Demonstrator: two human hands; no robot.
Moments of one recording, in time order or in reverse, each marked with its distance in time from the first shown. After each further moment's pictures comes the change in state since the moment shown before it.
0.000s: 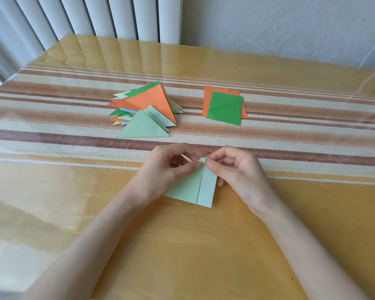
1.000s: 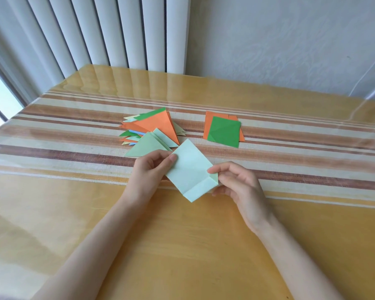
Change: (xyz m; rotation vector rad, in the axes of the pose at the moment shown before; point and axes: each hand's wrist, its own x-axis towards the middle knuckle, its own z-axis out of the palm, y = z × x) left_hand 0.004 -0.002 -0.013 -0.244 0.367 -0.183; right_hand -0.003 0.002 -0.007 0.261 -0.028 -0.065
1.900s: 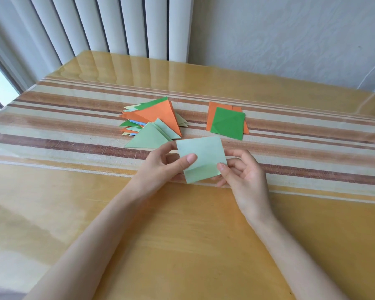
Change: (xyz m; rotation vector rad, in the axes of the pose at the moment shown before) left_hand -0.004 0.009 0.005 -0.091 -0.223 -0.147; right_hand 0.004 0.007 0.010 -0.128 0.188 -0.131
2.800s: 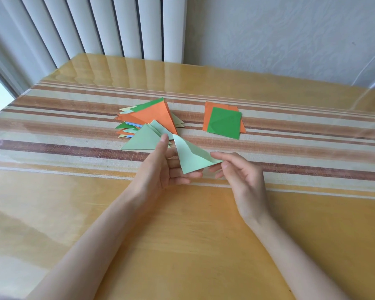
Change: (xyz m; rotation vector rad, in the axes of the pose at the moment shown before) left_hand -0.001 0.011 0.010 -0.214 -0.051 -0.165; right_hand -0.003 0.004 -0.003 -0.096 -0.037 -0.167
